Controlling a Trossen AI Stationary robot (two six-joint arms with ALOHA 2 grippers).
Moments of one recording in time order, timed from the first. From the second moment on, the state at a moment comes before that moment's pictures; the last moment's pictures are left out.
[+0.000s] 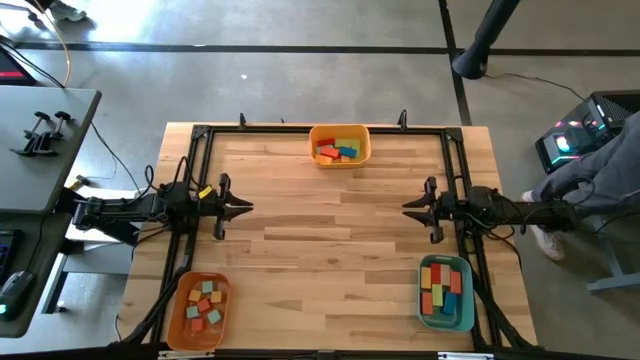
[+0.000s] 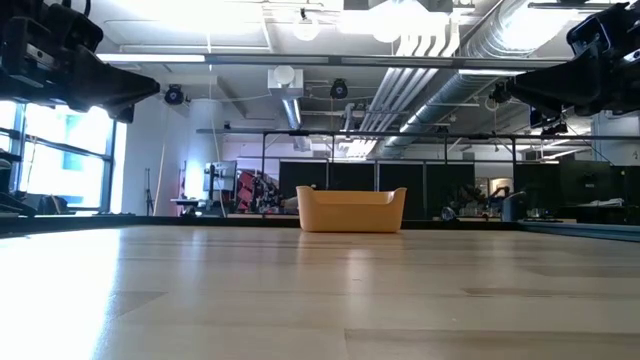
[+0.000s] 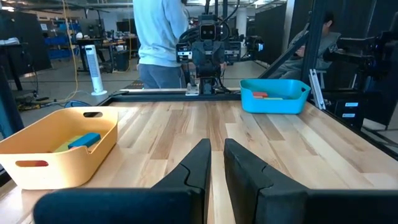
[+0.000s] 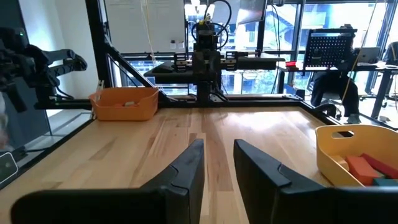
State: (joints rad) left arm 0.04 0.03 0.01 0.01 0.01 0.04; right arm 0.01 0.01 0.01 0.02 -0.01 0.00
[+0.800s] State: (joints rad) left arm 0.03 0.03 0.01 0.00 -0.01 0.09; right arm 0.01 0.01 0.01 0.02 -0.01 0.00
